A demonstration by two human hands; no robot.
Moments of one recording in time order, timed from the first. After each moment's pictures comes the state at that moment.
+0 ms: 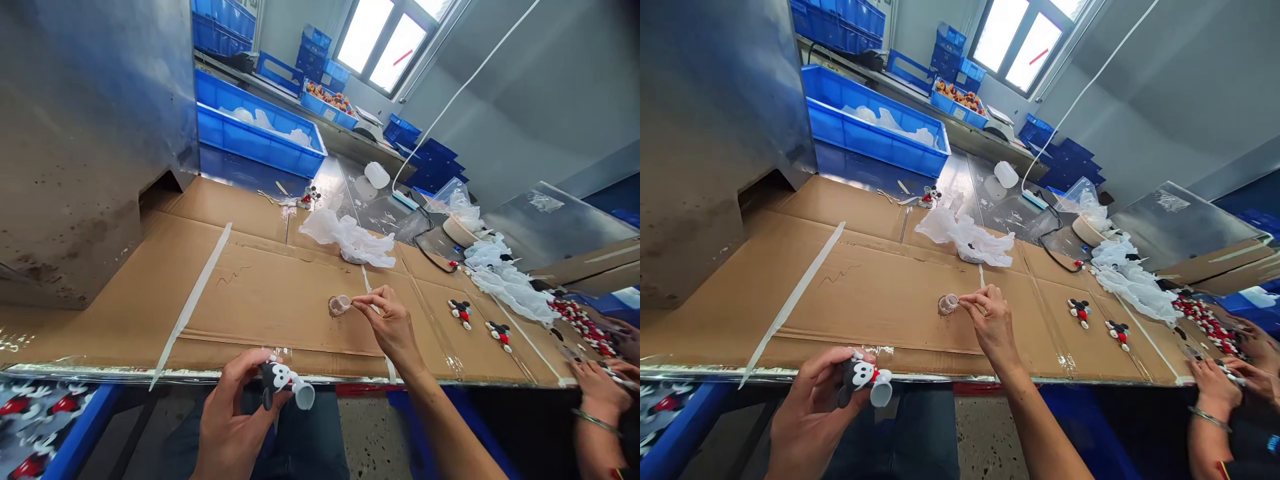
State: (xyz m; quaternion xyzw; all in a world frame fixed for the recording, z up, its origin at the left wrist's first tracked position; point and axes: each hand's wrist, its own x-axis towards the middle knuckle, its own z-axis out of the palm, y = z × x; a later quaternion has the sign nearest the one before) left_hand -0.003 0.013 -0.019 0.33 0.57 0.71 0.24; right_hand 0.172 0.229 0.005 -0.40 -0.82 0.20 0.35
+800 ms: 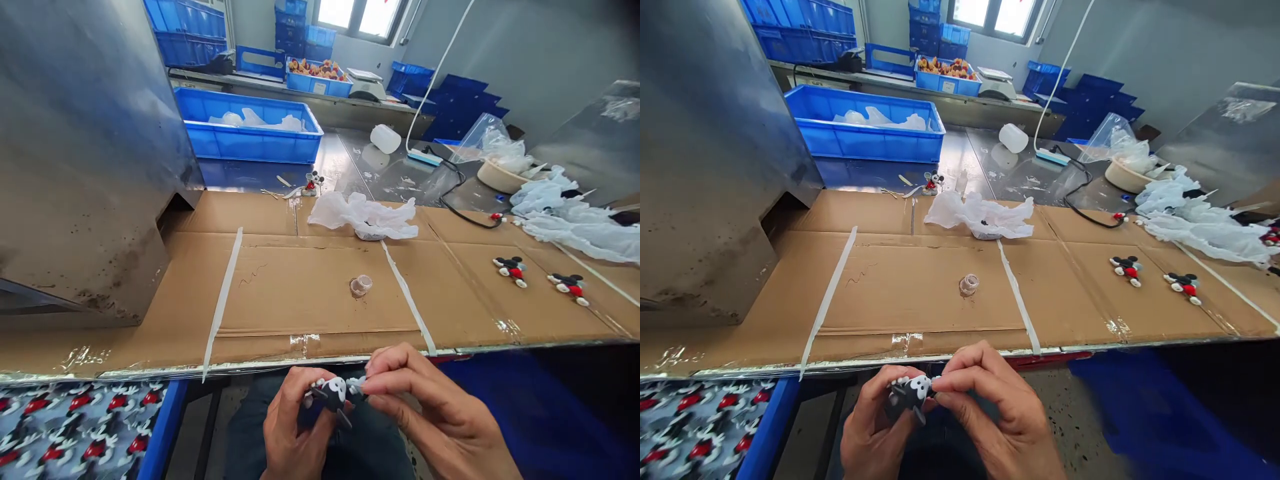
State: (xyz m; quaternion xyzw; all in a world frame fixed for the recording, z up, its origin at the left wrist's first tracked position) left_hand 0.022 0.000 -0.025 0.40 0.55 0.69 0.23; right_hand 0.163 0.083 0.067 -0.35 -0.71 0.51 0.34
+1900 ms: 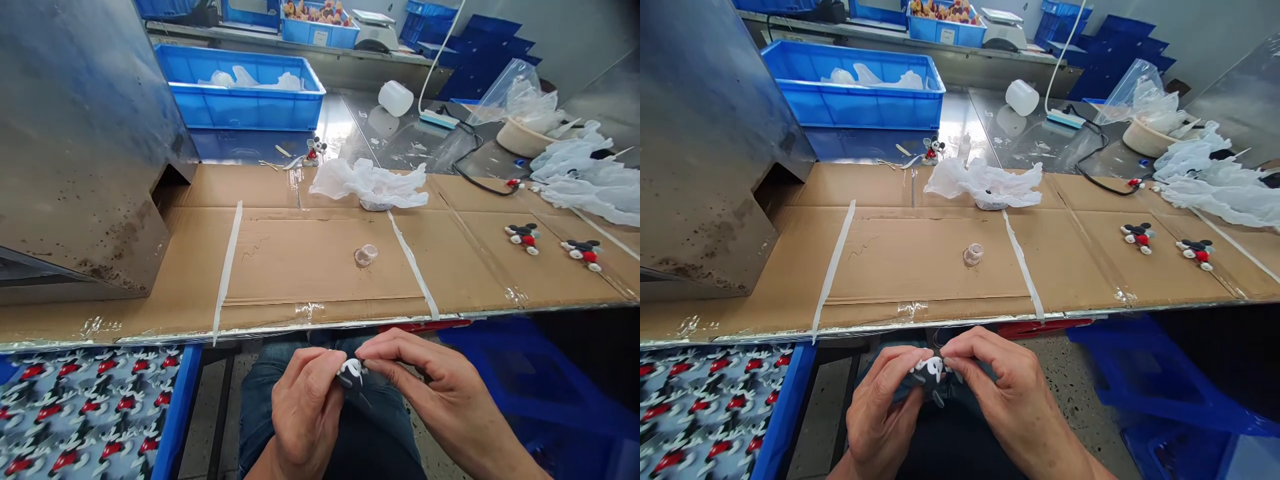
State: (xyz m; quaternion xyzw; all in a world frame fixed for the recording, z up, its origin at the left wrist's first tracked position) left_hand 0.012 -0.015 -0.005 0.61 0.53 0.58 0.06; right_hand 0.162 0.076 0.066 -0.38 -0.74 0.49 0.26
